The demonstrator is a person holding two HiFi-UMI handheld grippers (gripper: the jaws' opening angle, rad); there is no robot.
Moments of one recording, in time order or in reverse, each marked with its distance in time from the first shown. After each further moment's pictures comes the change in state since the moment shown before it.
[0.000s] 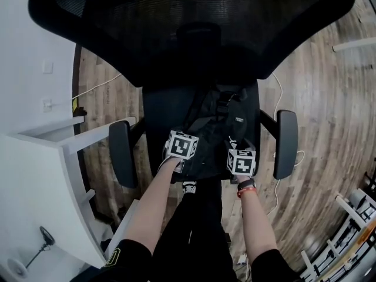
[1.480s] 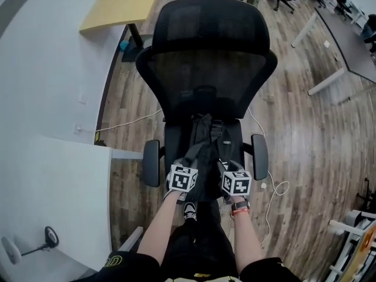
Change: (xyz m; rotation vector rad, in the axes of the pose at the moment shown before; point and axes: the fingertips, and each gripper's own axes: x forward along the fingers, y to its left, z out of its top) left arm -0.256 -0.080 0.063 0.025 -0.343 0.028; right arm -0.234 0.115 0.101 -0.019 -0.272 0.192
